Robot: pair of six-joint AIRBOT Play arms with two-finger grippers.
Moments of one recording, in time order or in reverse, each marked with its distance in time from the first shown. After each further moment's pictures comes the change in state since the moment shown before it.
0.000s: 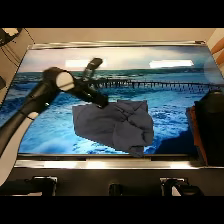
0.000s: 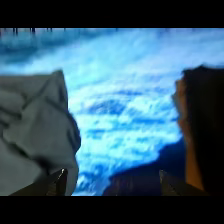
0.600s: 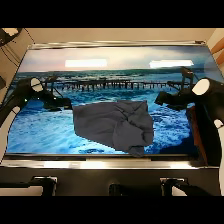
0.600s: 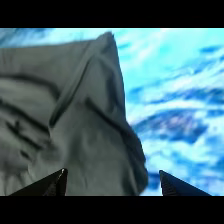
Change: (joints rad) left arm 0.415 -0.048 -0.319 -0.021 0.062 -0.061; right arm 0.000 -0.455 -0.221 0.286 -0.475 0.031
